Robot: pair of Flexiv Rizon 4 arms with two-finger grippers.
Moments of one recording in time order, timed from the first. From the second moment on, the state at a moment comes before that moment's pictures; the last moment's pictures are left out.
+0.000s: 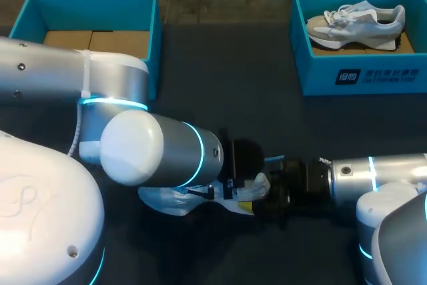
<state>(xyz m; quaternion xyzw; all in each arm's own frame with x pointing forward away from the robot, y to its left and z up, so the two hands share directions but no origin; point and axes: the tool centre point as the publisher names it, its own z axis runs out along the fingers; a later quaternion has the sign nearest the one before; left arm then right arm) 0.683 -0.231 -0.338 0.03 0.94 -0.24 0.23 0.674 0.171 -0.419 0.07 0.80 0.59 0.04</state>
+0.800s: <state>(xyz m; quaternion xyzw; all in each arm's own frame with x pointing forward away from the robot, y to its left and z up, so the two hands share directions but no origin) 0.667 -0.271 -0.284 0.04 0.96 -0.24 0.14 0.674 0.171 -0.418 0.07 0.80 0.59 0.04</state>
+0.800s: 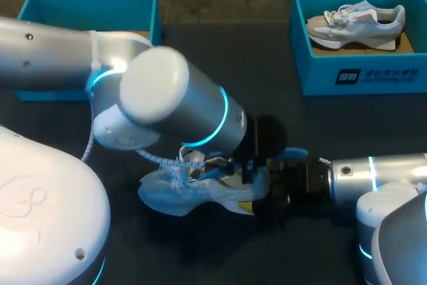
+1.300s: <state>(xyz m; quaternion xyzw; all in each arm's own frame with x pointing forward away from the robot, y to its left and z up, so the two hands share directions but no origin) 0.669 -0.309 -0.197 0.06 0.94 -0.34 0.03 0.674 0.171 -0.419 0.07 0.80 0.59 0.04</state>
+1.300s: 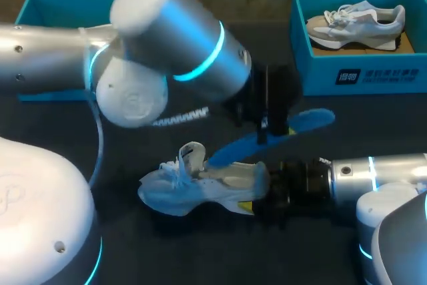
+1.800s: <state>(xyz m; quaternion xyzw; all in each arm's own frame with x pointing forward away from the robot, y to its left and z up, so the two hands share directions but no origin) 0.662 -0.313 -0.105 0.11 0.91 -0.39 -0.07 0.674 0.171 -0.419 0.07 0.80 0.59 0.04</state>
